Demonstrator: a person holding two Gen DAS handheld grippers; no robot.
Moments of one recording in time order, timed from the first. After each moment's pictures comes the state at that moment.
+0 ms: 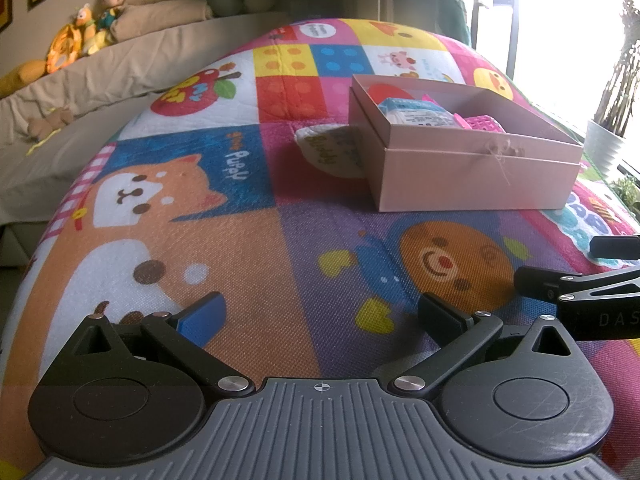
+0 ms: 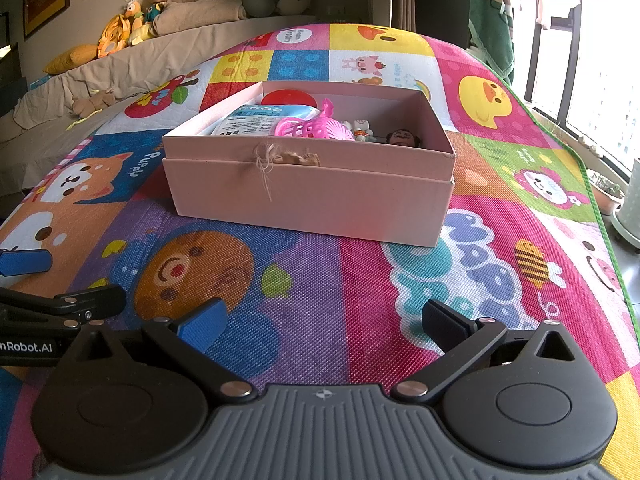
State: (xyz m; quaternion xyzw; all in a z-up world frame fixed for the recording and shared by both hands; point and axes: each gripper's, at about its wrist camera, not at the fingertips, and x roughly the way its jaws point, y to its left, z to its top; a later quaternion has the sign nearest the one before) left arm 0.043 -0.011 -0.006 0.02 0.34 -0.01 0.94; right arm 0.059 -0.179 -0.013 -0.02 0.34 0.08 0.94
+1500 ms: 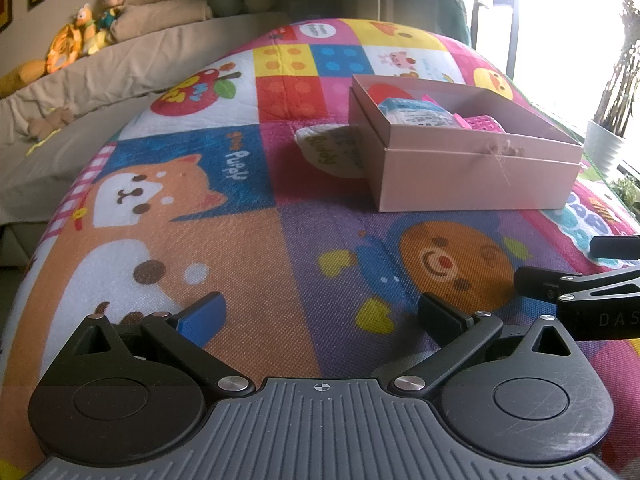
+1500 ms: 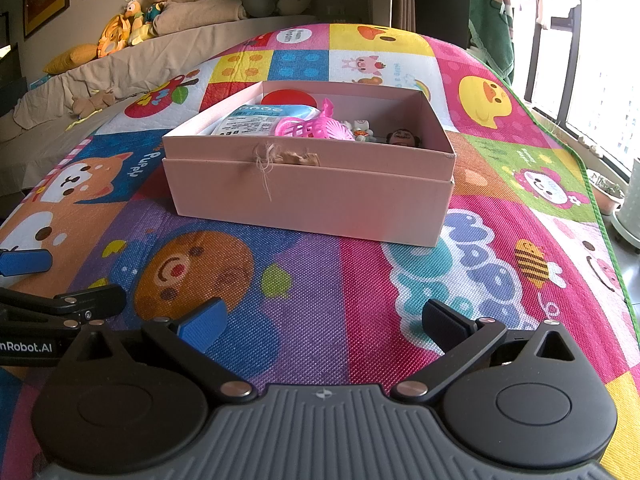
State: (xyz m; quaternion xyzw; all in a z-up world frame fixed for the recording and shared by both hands) left arm 0.044 -0.011 -0.006 0.02 0.34 -0.01 0.94; right arm 0.060 -0.179 -0.013 -0.02 0.34 0.08 0.94
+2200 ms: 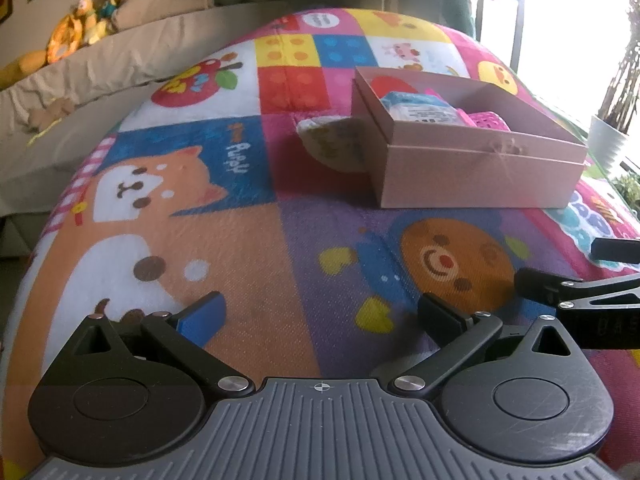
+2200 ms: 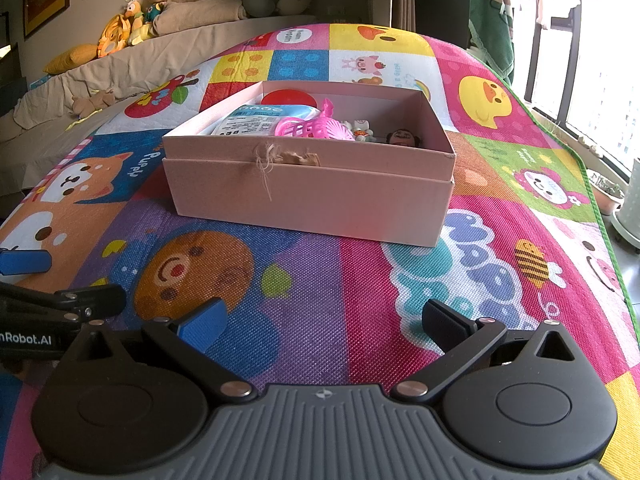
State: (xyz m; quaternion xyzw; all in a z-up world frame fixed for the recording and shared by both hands) left arm 0.049 -0.010 -0.002 0.02 0.36 -0.01 0.93; right arm 0.061 -0.178 -0.014 -0.02 0.34 0.08 0.94
